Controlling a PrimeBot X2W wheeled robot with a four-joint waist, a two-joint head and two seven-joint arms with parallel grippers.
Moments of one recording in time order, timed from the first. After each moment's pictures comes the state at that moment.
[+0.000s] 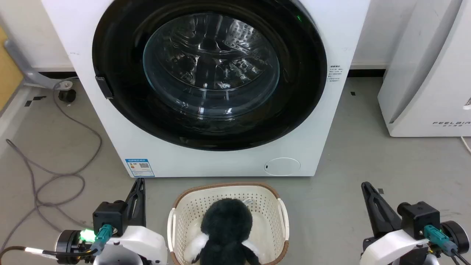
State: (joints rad) left arm -0.01 0.05 0.00 0.01 0.00 0.00 0.00; right arm 0.01 -0.05 0.00 0.00 0.01 0.13 0.00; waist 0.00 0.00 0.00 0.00
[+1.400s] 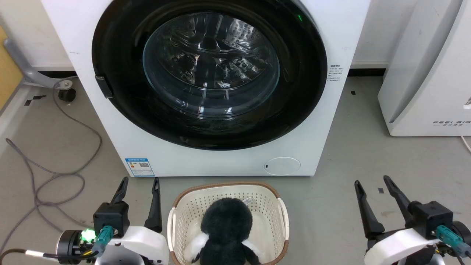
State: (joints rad) left arm -0.01 0.05 -0.01 0.01 -0.01 0.02 -0.02; right arm 0.01 -0.05 -0.02 -0.02 0.06 0.13 -0.02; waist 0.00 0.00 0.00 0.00
